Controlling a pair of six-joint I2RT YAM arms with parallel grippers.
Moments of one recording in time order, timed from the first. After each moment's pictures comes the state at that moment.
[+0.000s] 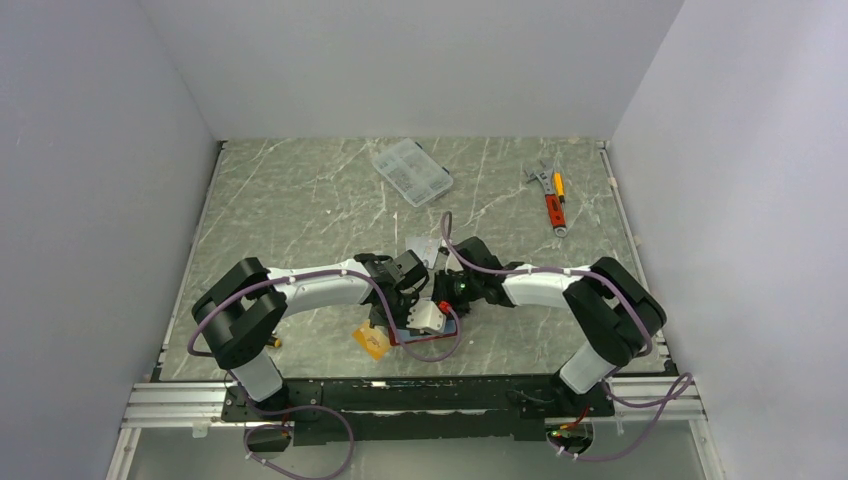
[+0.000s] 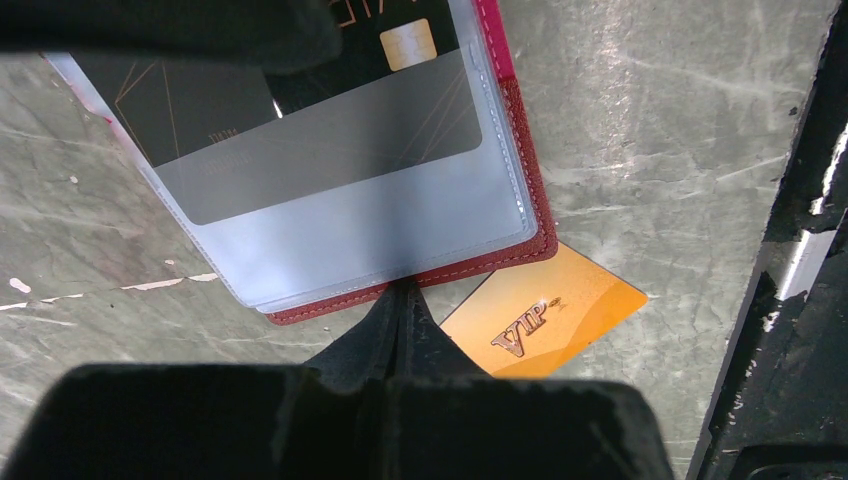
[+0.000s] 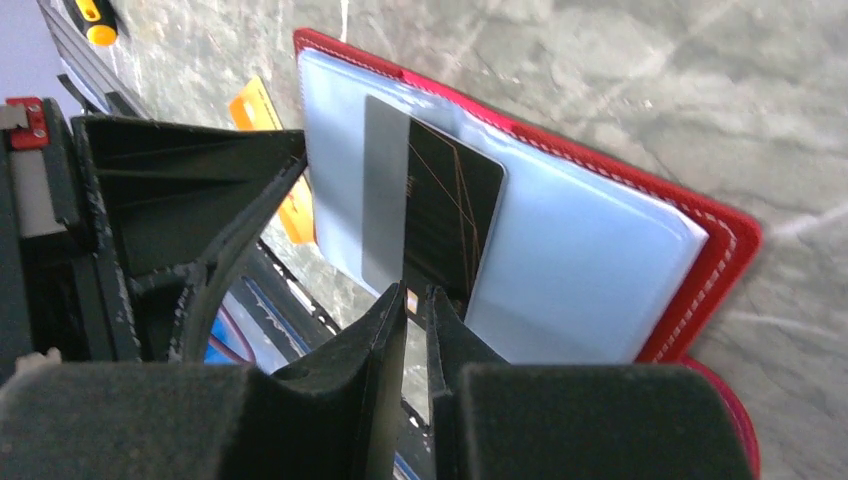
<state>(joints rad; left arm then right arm) -0.94 1.66 0.98 -0.68 0.16 0.82 0.69 1.59 0.65 -0.01 -0.54 0.70</state>
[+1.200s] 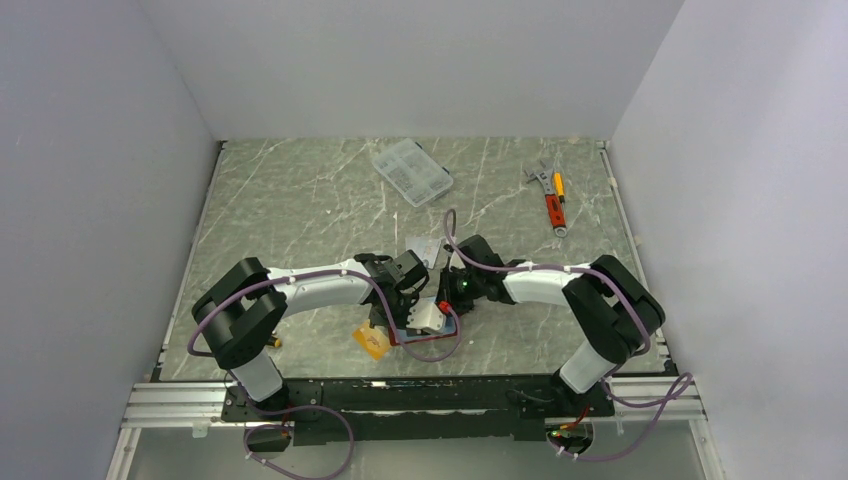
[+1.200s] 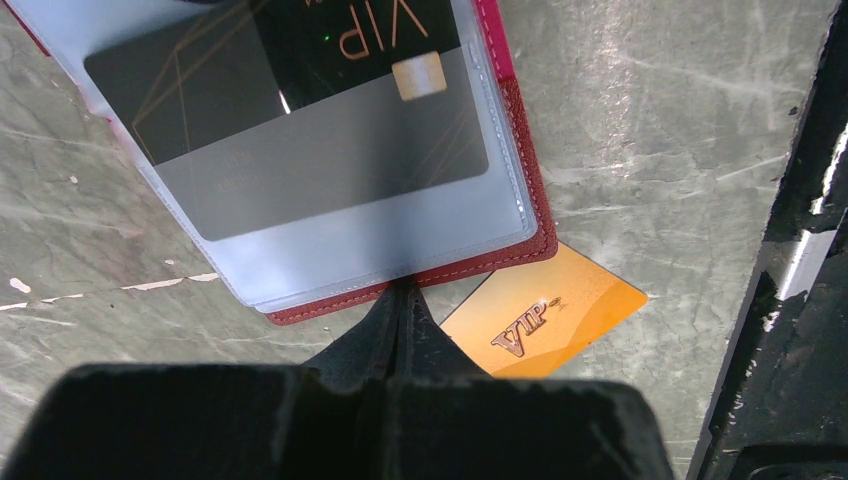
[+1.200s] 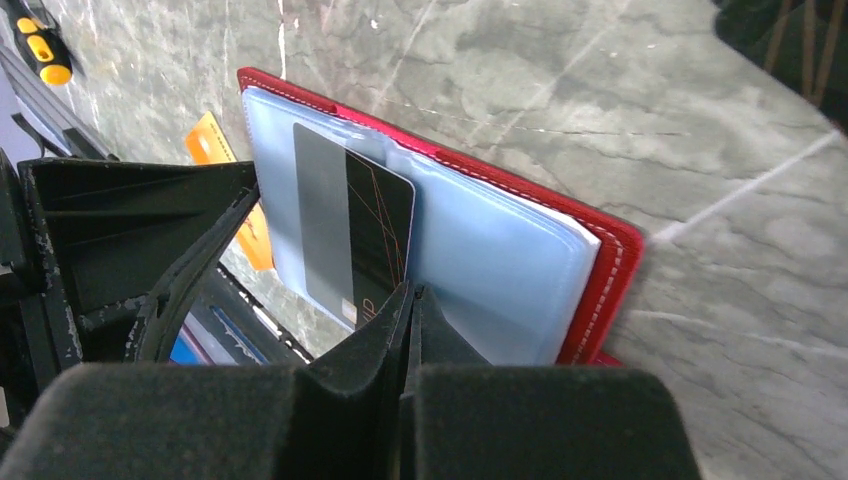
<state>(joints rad) -0.94 1.66 0.98 -0.68 0.16 0.82 0.66 1.61 0.67 -0.03 -0.47 0.67</state>
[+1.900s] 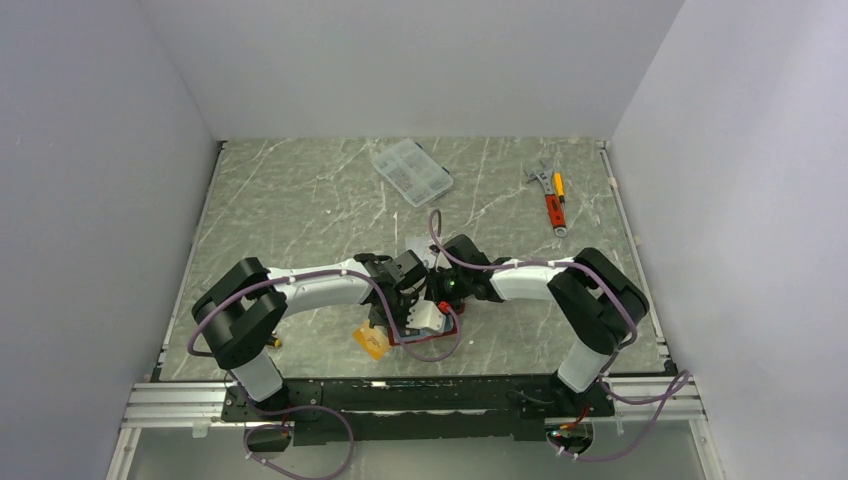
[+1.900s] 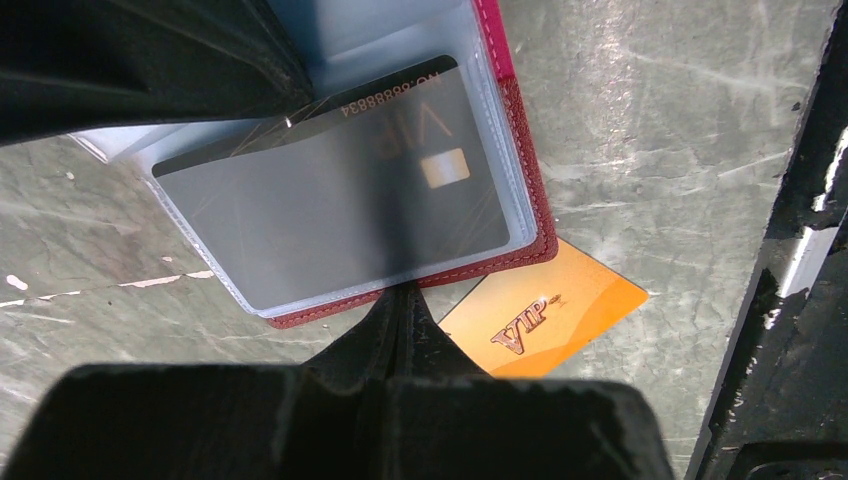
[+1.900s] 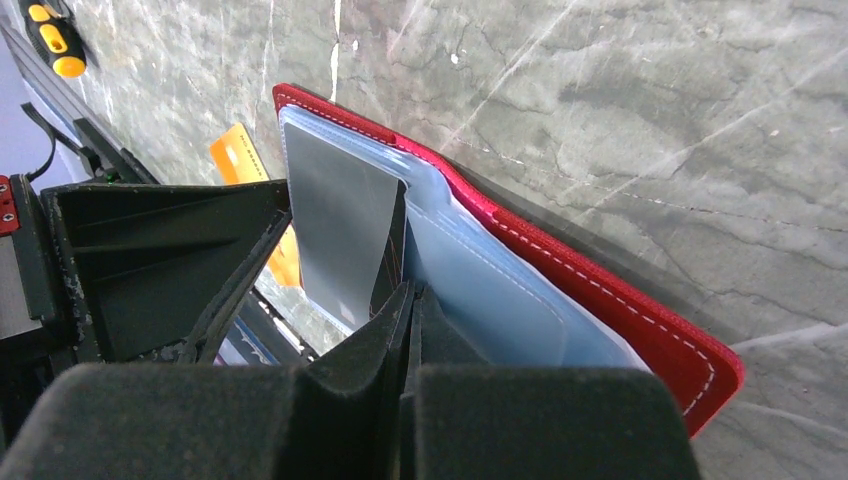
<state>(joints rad) -0.94 1.66 0.98 -0.69 0.15 0.82 0.73 1.69 0.75 0.00 -0.48 0.70</state>
